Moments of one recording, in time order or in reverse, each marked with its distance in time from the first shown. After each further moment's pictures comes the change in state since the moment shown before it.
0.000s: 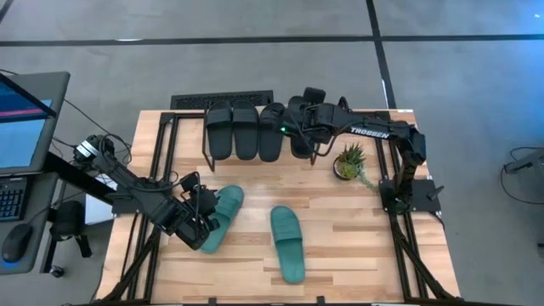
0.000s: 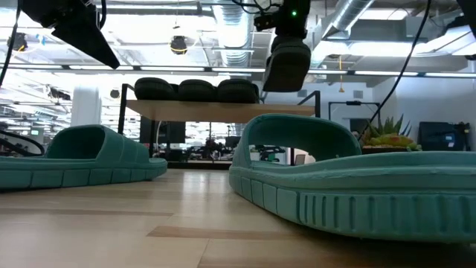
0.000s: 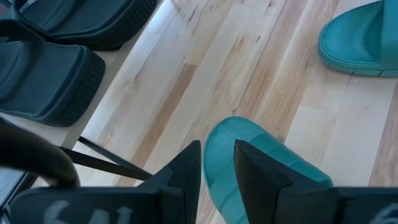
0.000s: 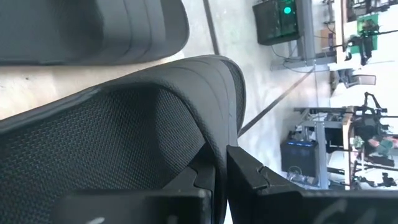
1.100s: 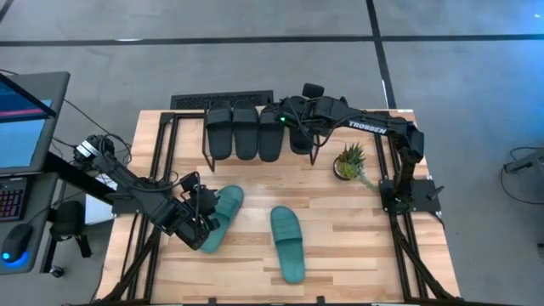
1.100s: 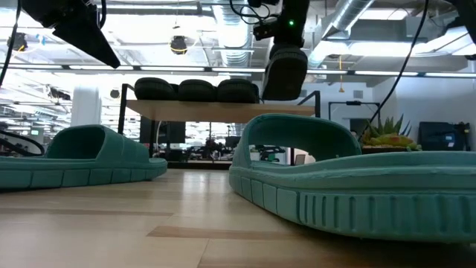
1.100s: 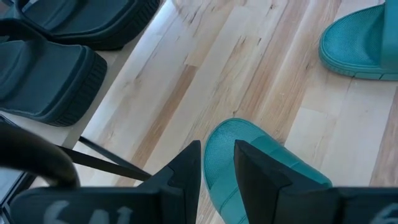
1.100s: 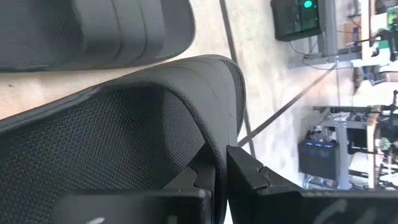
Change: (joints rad) left arm 0.000 0.000 0.000 0.000 -0.006 -0.011; right arm -0.072 0.015 -0.002 0.054 -0.094 -0.064
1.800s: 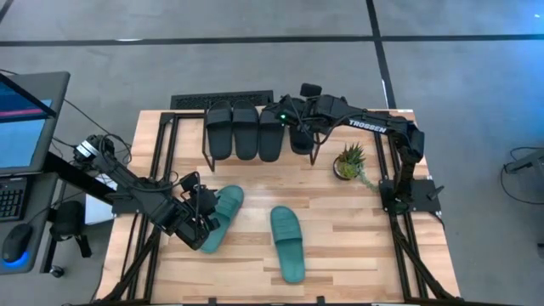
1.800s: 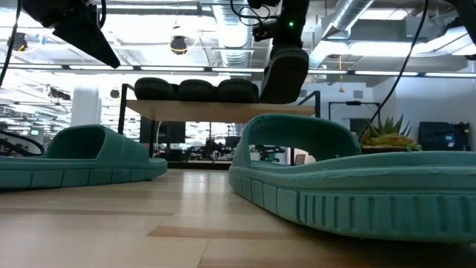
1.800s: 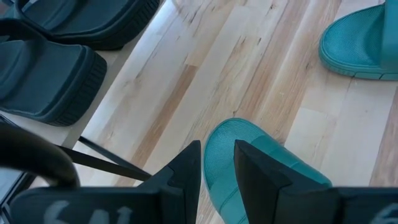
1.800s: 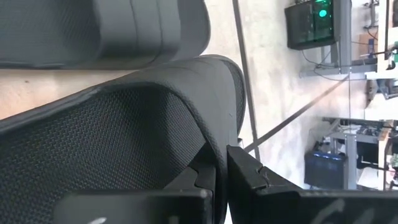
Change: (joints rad) left arm 0.000 0.000 0.000 0.000 0.000 -0.001; right arm -0.017 0.000 0.000 0.019 -0.067 -0.070
